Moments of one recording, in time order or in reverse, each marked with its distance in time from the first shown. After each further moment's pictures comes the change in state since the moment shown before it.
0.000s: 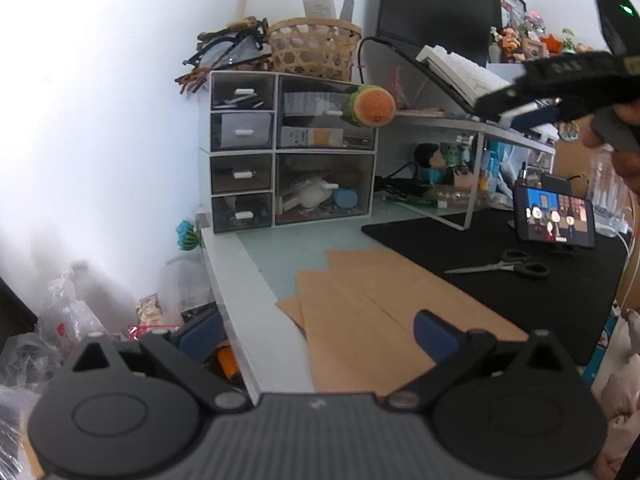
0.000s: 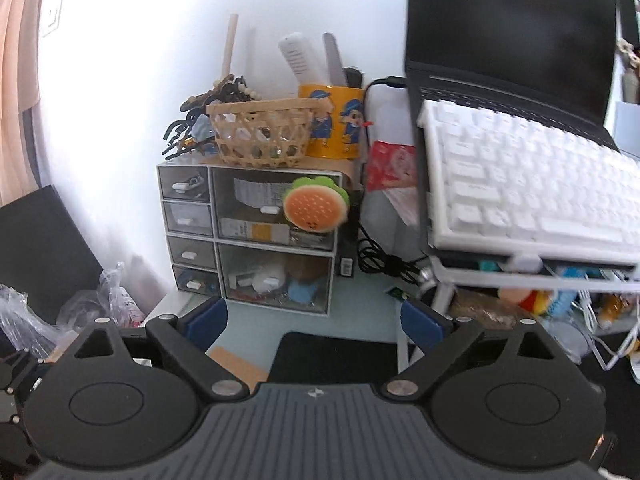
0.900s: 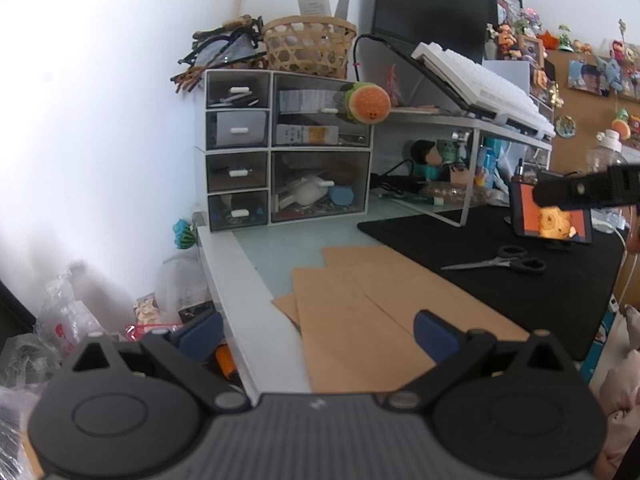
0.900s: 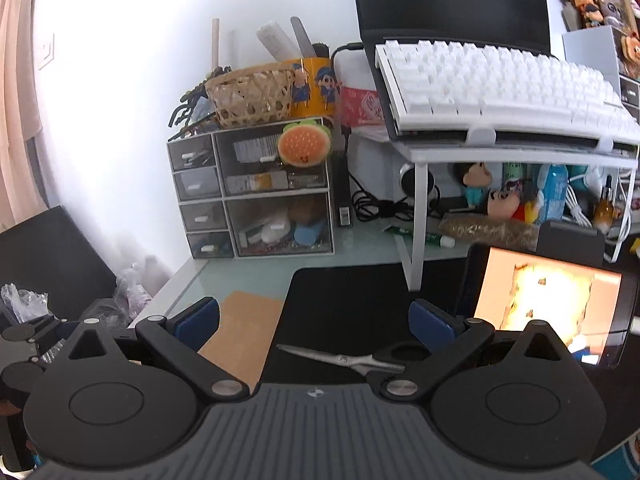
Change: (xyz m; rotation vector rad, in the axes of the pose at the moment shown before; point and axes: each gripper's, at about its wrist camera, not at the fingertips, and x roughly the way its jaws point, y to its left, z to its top) left arm -0.001 -0.005 -0.001 0.010 0.003 0.005; right arm -0.032 0.004 -0.097 0.148 -0.058 0.009
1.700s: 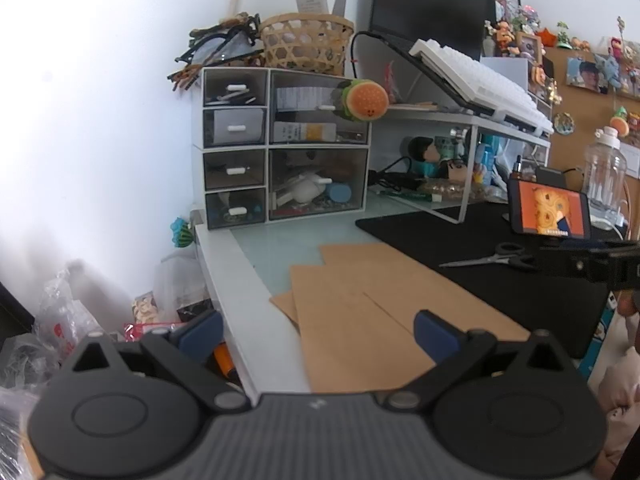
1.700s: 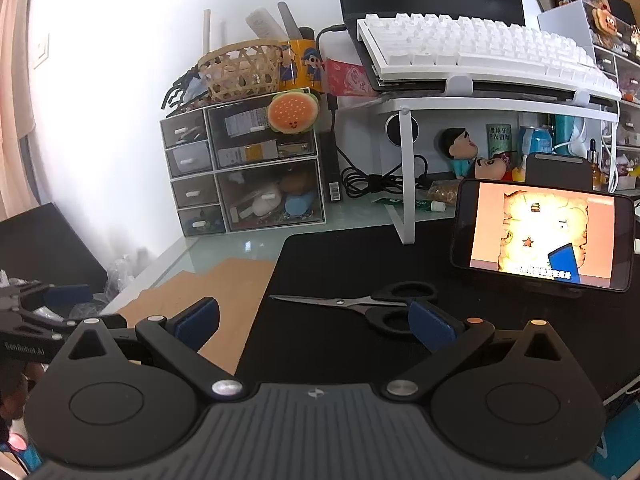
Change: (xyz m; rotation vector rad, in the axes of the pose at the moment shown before) left arm -0.001 -0.002 -0.002 0.002 0.007 -0.001; right arm 0.001 0.000 -0.055 0.028 -0.043 -0.025
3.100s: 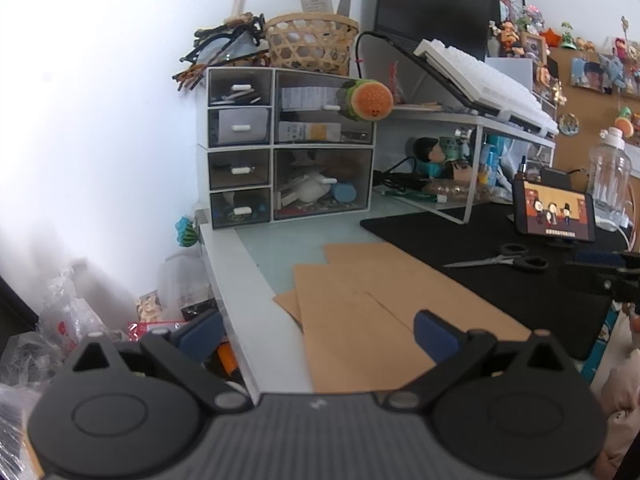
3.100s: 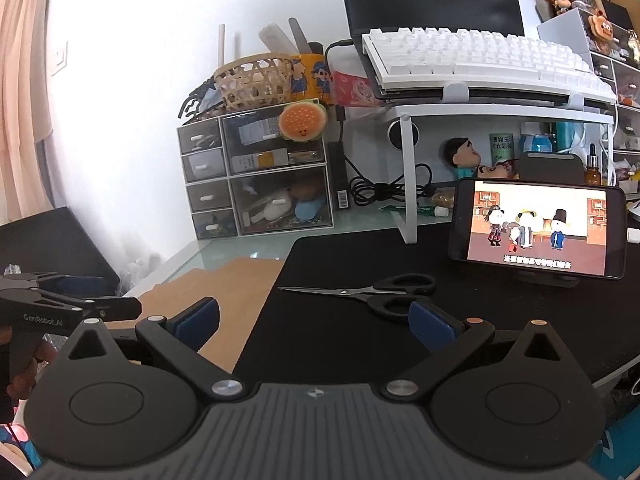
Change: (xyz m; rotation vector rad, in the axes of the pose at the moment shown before) left arm 0.002 0.002 0.001 -0.004 0.000 0.013; right arm -0.018 -0.004 -0.016 -0.007 -0.052 0.042
